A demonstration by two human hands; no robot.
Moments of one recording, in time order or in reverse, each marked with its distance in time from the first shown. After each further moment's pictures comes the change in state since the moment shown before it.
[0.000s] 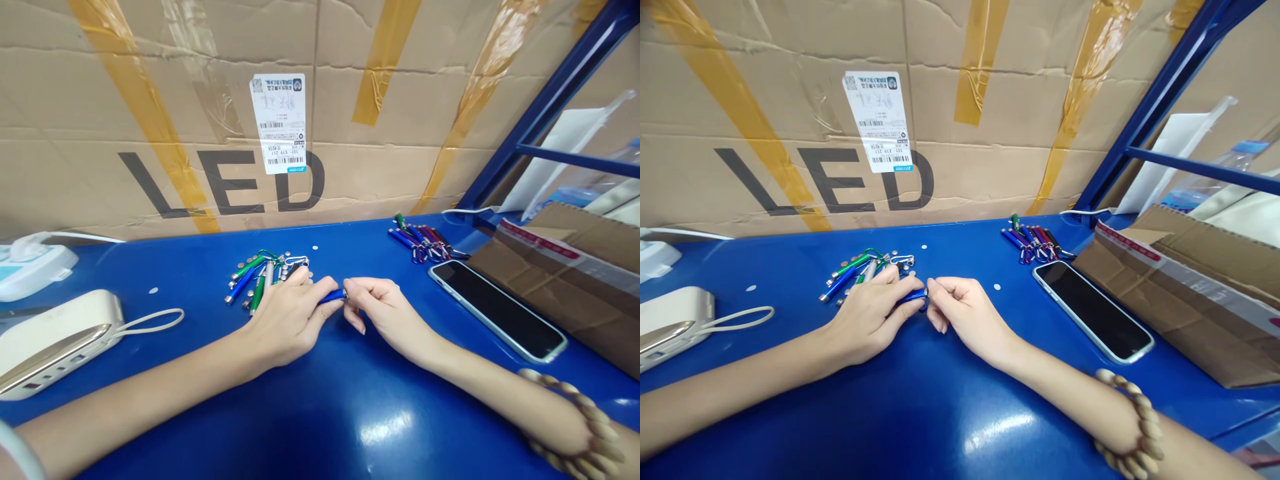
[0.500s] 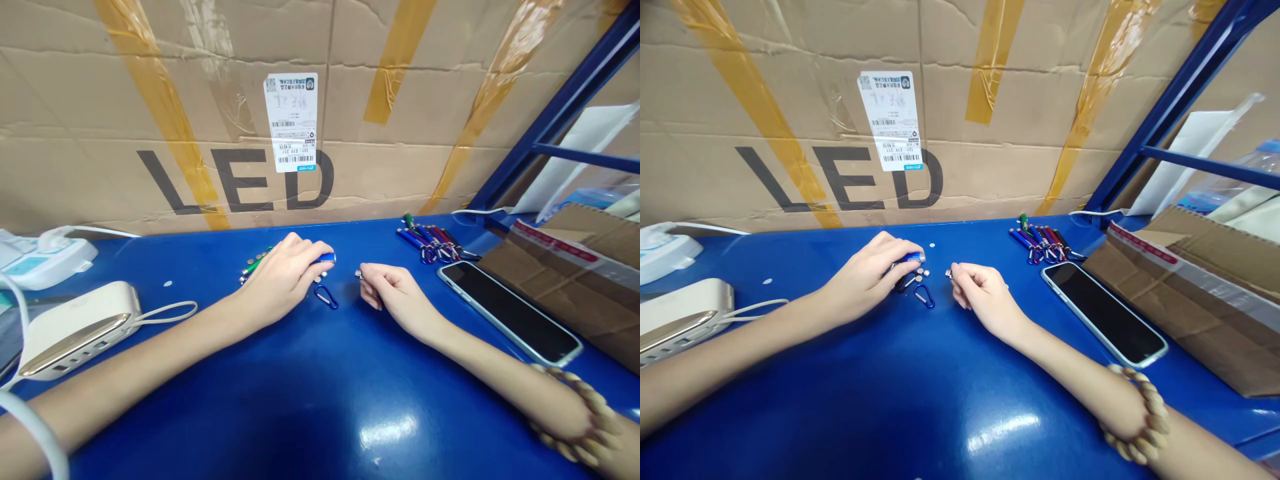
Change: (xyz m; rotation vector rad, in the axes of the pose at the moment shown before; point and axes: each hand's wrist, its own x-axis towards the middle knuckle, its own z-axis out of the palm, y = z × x) left_hand 0.015 -0.023 -0.022 -0.028 -0.032 -0.033; right_hand 0.008 0.016 -0.015 -0.146 0.084 0.001
